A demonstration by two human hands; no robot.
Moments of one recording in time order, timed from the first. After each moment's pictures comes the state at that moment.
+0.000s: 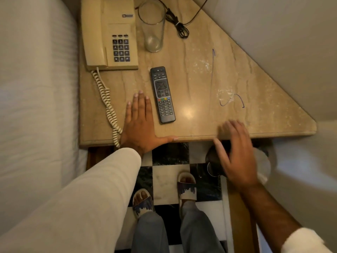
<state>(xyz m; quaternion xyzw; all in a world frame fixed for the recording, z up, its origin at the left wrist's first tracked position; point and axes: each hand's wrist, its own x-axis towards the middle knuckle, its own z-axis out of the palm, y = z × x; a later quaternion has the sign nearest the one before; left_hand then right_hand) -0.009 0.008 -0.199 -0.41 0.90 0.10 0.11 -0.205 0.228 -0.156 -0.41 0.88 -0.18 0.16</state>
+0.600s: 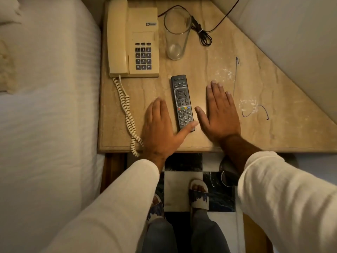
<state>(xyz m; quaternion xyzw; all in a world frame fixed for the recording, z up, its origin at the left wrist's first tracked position) -0.027 0.005 -0.179 -0.52 0.83 0.22 0.00 -0.220 0.068 -0.212 -0.56 0.82 -0.03 0.08</state>
